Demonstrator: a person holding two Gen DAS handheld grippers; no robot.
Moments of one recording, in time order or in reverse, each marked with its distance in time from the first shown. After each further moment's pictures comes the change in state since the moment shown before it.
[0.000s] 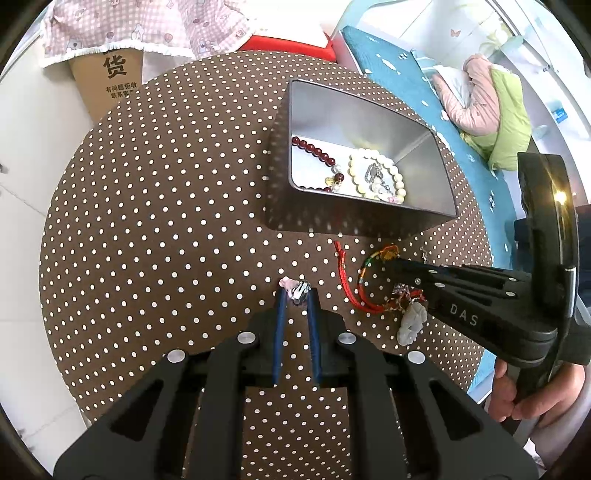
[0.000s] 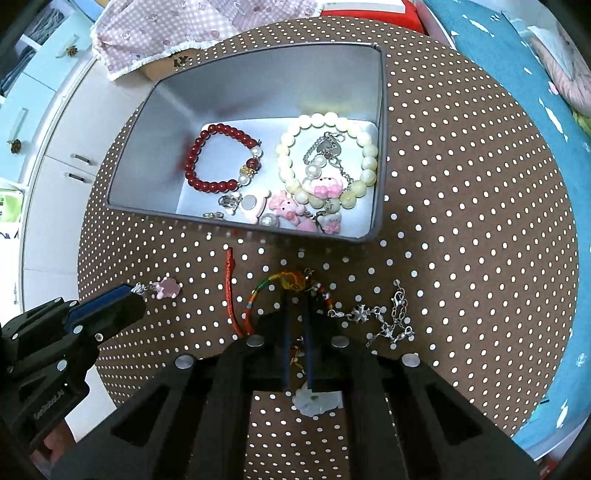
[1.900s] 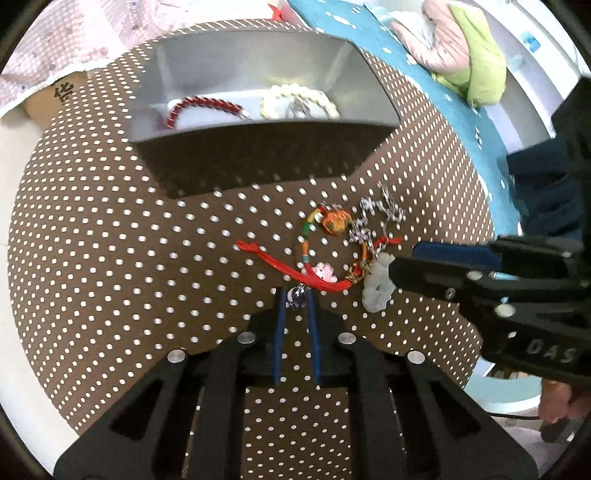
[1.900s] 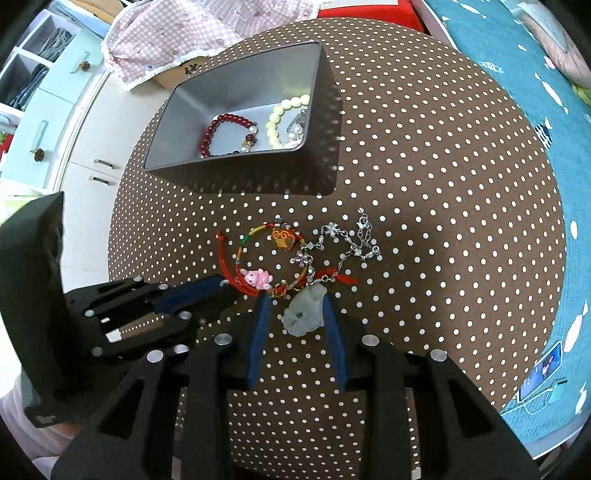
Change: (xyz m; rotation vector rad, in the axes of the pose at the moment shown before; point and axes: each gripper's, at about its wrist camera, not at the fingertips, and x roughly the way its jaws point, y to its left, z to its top) left arm 0.040 -0.074 -0.027 0.183 0.095 0.003; right arm -0.062 -0.037 -0.056 0.039 0.011 0.106
